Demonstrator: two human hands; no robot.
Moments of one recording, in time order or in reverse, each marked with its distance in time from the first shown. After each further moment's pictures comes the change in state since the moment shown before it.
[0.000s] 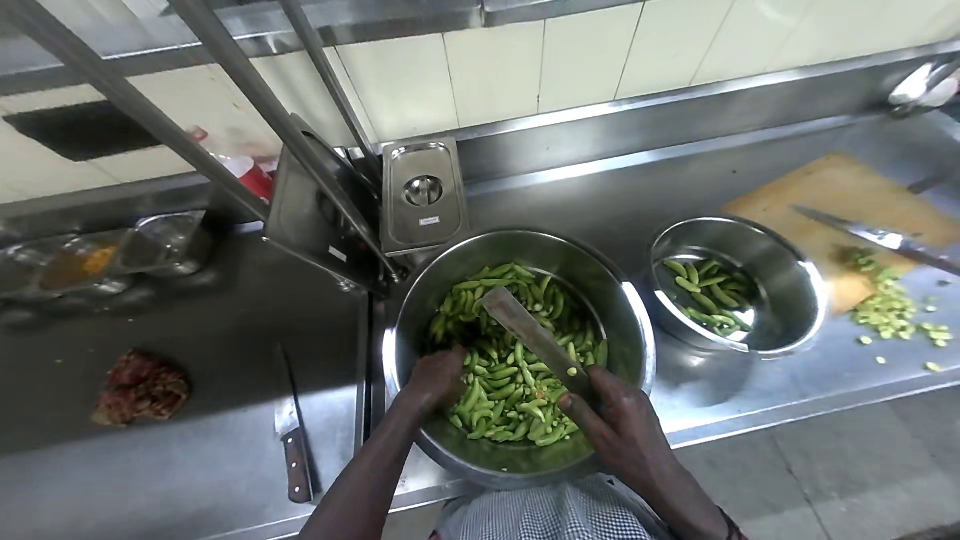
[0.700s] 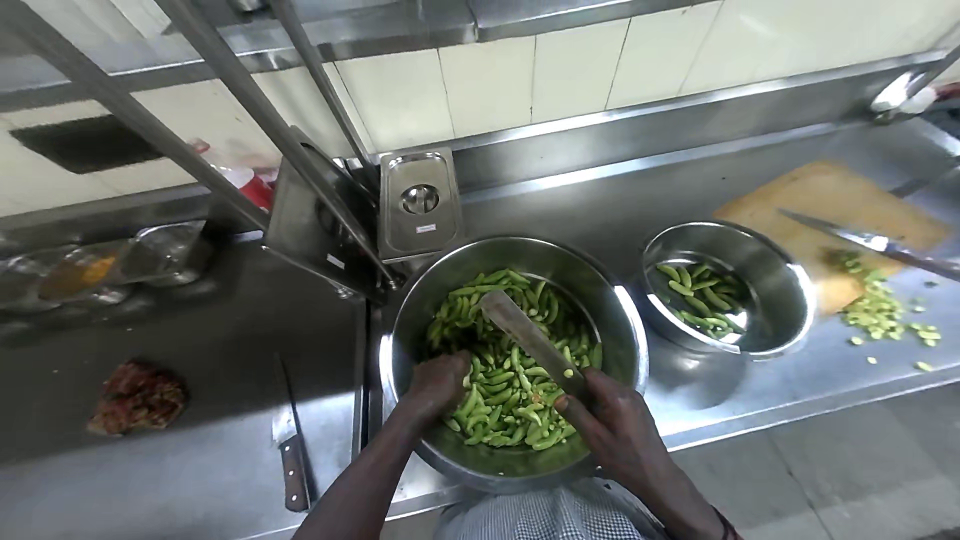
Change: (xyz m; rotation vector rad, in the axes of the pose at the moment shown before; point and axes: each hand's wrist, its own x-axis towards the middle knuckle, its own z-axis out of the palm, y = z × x) left_hand 0.007 0.003 0.010 0.063 0.049 0.039; right_hand -0.001 0.001 -0.005 0.018 -0.015 0.033
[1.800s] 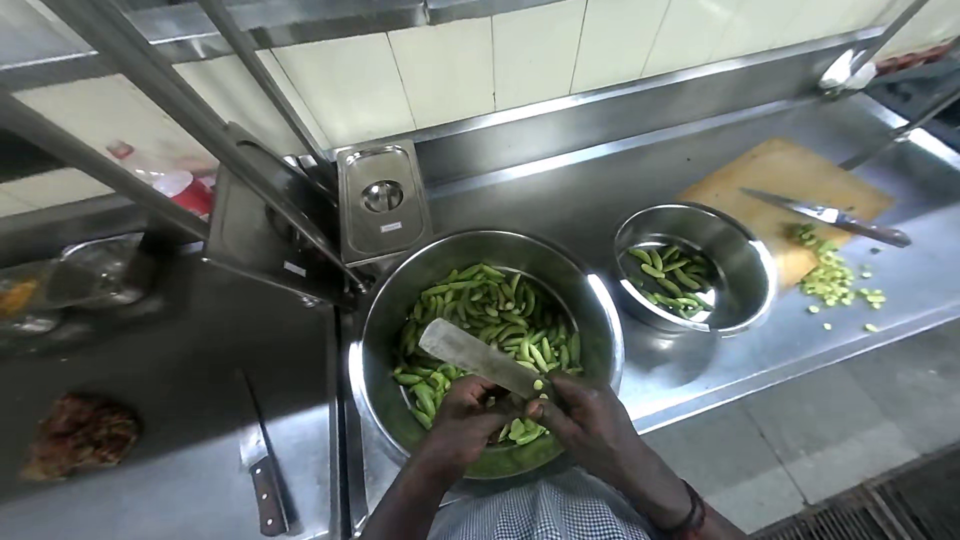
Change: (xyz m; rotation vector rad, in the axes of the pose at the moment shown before) left_hand -0.087 0.070 -0.005 -1.500 -0.013 0.403; right_hand 0.001 -0.001 0.001 0.071 -0.021 -0.141
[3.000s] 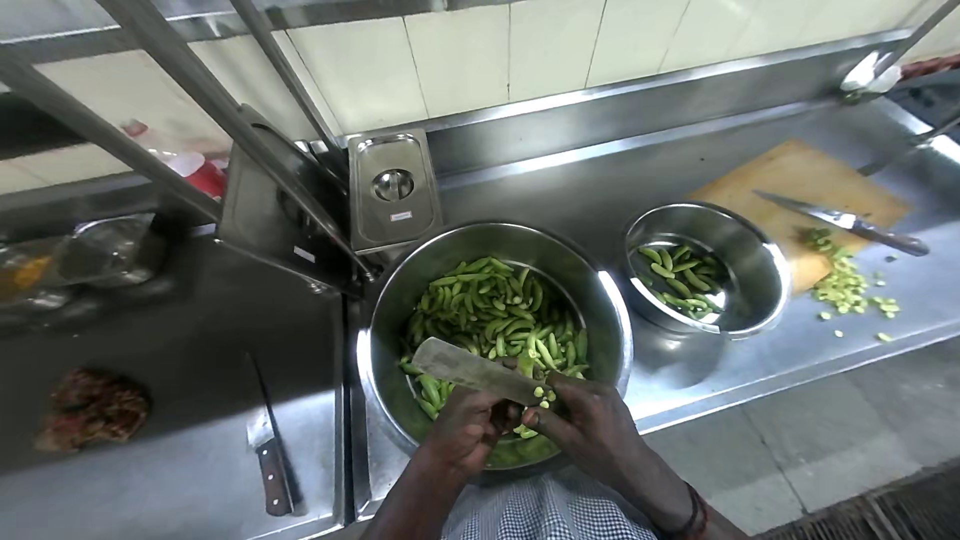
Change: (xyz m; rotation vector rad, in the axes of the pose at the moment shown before) left_hand 0.000 -0.012 0.003 -0.491 0.082 -0.166; right_hand -0.003 -0.005 0.008 -0.061 0.011 -0.078
